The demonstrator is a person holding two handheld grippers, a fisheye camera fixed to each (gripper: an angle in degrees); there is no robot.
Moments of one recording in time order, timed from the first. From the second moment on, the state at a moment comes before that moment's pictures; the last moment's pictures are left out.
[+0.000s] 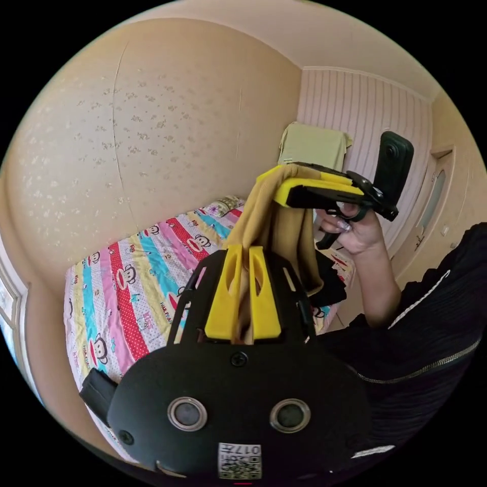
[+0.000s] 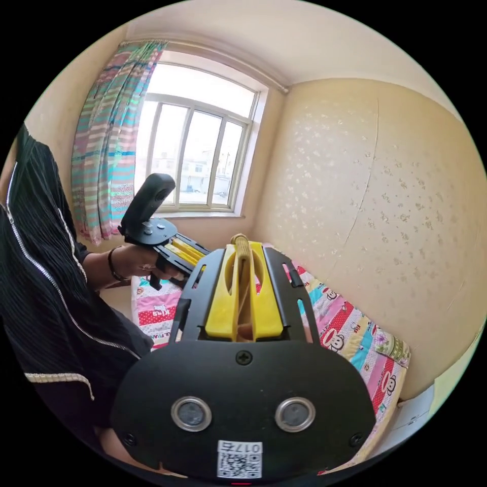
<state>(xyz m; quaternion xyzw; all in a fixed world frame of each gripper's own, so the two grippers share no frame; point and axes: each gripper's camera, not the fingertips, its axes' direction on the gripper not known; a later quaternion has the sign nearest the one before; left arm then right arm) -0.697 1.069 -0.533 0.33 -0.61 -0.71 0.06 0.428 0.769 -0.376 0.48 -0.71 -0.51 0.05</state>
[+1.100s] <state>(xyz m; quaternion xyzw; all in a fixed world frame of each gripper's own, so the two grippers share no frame) -0.424 0.804 -0.507 0.42 -0.85 -0.31 -0.04 0.346 0.672 -0.303 0.29 -0.87 -0.38 -0.14</state>
